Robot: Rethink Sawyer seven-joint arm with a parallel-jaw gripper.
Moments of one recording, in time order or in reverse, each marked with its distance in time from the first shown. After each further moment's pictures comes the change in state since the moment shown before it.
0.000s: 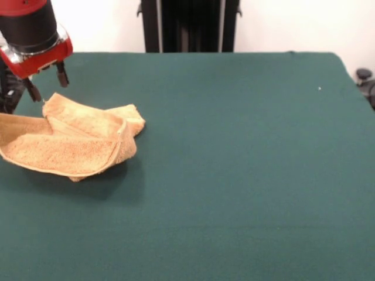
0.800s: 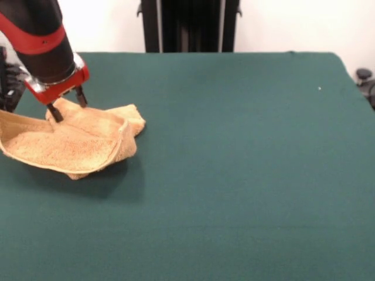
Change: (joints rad) arm -0.015 0.129 -0.023 -0.016 -0.017 -0.059 0.000
